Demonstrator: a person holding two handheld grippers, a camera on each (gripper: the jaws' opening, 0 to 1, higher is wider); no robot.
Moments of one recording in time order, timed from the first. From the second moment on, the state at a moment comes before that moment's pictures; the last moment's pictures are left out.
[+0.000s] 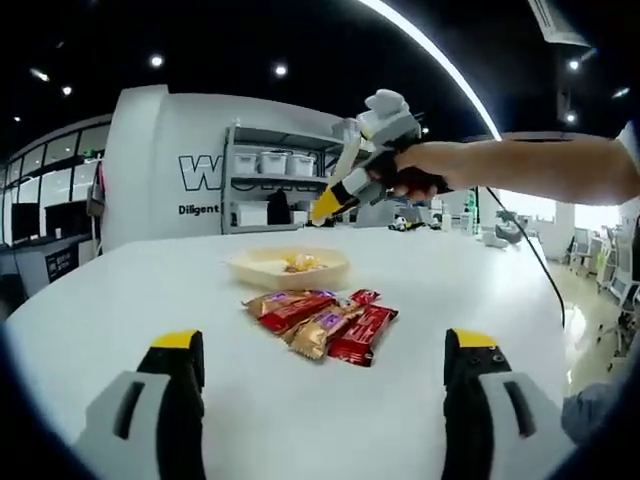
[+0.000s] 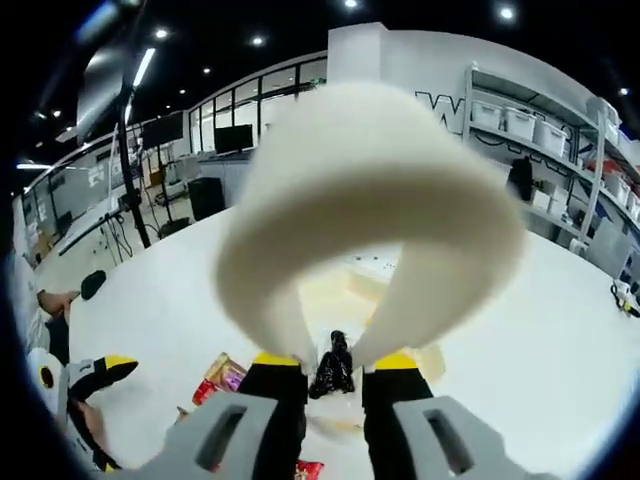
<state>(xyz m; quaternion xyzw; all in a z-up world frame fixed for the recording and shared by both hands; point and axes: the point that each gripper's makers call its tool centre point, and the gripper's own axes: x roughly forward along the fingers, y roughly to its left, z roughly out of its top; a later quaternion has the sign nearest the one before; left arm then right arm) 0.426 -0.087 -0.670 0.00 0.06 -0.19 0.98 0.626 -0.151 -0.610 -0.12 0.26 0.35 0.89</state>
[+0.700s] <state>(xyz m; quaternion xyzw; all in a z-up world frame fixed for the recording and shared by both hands) 0.432 -0.094 -0.685 0.01 0.09 -0.20 0.97 0.643 -0.103 -0.658 -0.13 0.29 0.37 0.87</state>
